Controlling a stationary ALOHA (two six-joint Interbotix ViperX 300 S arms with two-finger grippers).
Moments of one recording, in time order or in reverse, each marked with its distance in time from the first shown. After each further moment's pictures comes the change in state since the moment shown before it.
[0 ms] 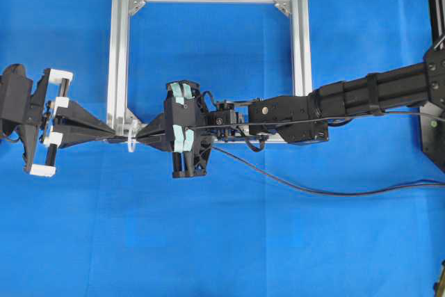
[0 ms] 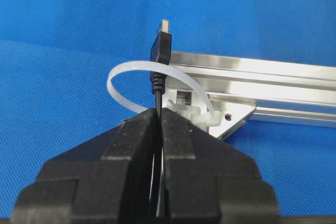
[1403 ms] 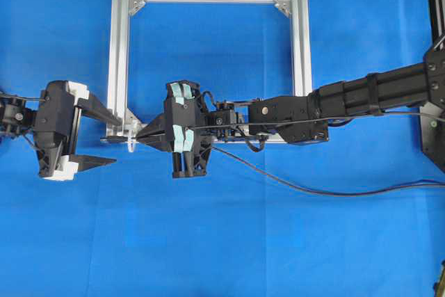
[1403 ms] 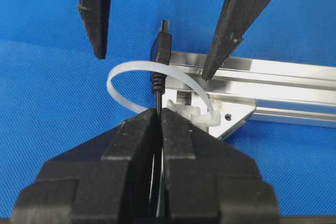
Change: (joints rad) left arm 0.002 0.201 -0.064 -0.002 0.153 -0.018; right arm 0.000 0.002 0.000 0.000 0.002 0.002
